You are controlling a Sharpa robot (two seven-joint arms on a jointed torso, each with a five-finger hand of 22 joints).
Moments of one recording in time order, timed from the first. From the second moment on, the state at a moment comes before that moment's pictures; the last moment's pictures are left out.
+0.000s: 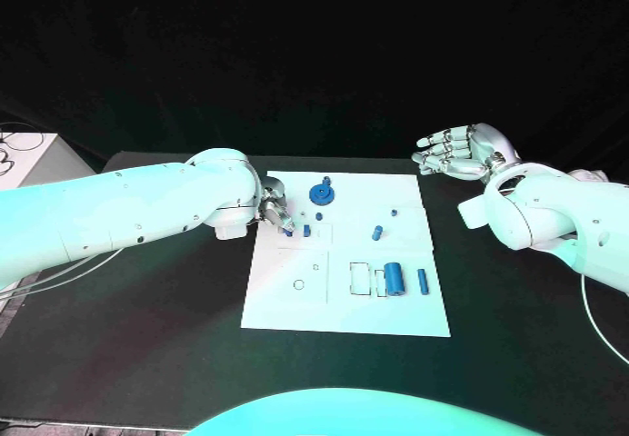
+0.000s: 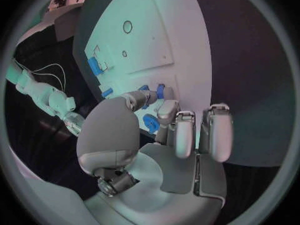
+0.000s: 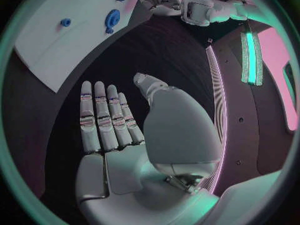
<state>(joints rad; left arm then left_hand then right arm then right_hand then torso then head) 1.34 -0.75 -0.13 1.43 -1.07 0.17 -0.61 1.10 -0.21 0.75 0.16 0.47 0.94 0.06 0.57 0.92 1.31 -0.02 1.23 1.06 1.47 -0.07 1.57 1.31 0.05 1.46 0.04 1.48 1.31 1.34 -0.76 -0.18 1.36 -0.47 -0.52 0.20 1.33 -0.22 0.38 0.14 0.28 0.83 0.21 0.24 0.21 0.97 0.18 0.32 0.06 1.04 0.14 0.07 0.42 0.18 0.99 0.25 0.07 0.07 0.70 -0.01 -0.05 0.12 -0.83</state>
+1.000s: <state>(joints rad) 1.34 -0.74 -0.13 1.42 -1.09 0.19 -0.61 1.10 -0.21 0.75 0.16 0.48 0.94 0.06 0.57 0.91 1.31 -0.02 1.23 1.06 1.47 -0.07 1.57 1.31 0.05 1.46 0.04 1.49 1.31 1.34 -0.76 -0.18 1.36 -0.47 -0.51 0.20 1.33 -0.22 0.39 0.14 0.28 0.83 0.21 0.24 0.21 0.97 0.18 0.32 0.06 1.04 0.14 0.07 0.42 0.18 0.99 0.25 0.07 0.07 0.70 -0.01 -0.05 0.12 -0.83</state>
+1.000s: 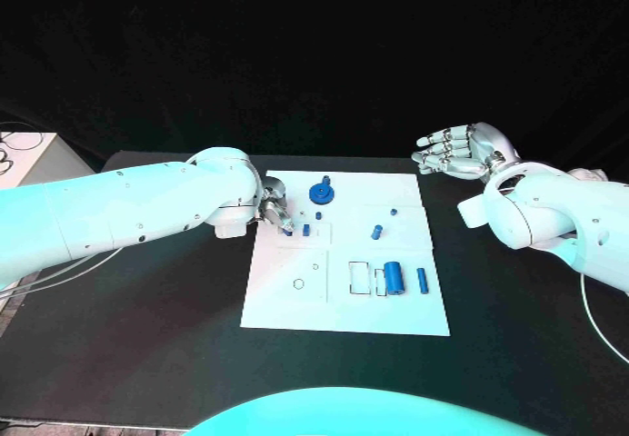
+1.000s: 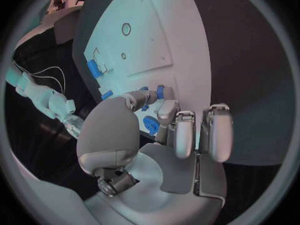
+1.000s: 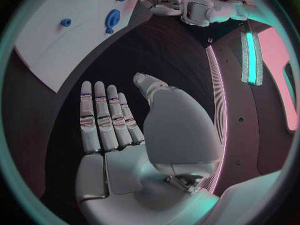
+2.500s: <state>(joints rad) 1.35 -0.71 -0.15 1.37 -1.07 0.19 -0.63 0.95 -0.23 0.52 0.21 0.45 0.95 0.04 0.57 0.89 1.31 -0.03 1.23 1.07 1.46 -0.08 1.57 1.31 0.05 1.46 0.03 1.47 1.31 1.34 -0.77 -0.18 1.36 -0.47 -0.51 0.20 1.33 -0.23 0.39 0.14 0.28 0.83 0.21 0.24 0.21 0.97 0.18 0.31 0.06 1.04 0.14 0.07 0.41 0.18 0.99 0.25 0.07 0.07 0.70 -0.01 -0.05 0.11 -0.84</state>
